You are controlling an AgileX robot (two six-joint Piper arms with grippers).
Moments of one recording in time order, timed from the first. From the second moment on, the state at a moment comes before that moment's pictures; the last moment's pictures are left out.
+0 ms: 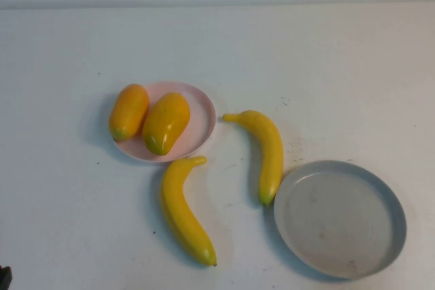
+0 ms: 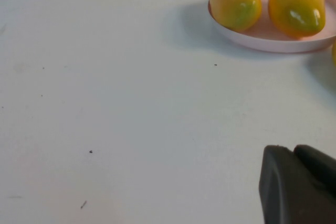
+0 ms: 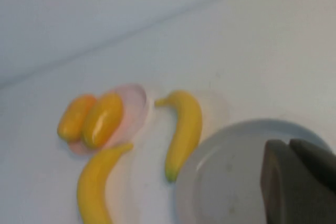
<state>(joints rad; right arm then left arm) 0.02 0.14 -0.27 0.66 0.55 -0.08 -0.17 -0.01 0.03 0.06 0.38 0.03</state>
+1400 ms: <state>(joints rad) 0.52 1.97 -1.71 0.21 1.15 -0.01 -0.17 -0.01 0.03 0.06 0.38 0.03</state>
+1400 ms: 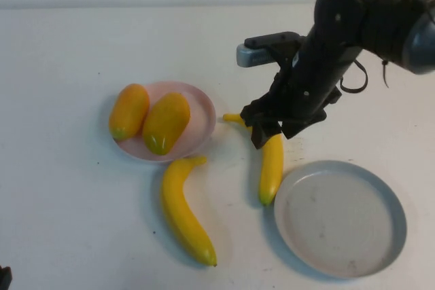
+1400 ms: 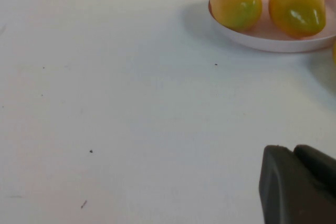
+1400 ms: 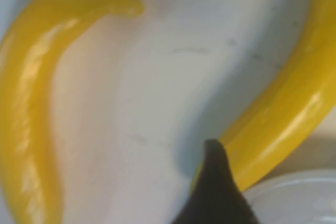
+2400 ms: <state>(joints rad) 0.52 2.28 -1.97 0.06 1.14 0.21 -0.17 -0.01 0.03 0.06 0.38 0.03</state>
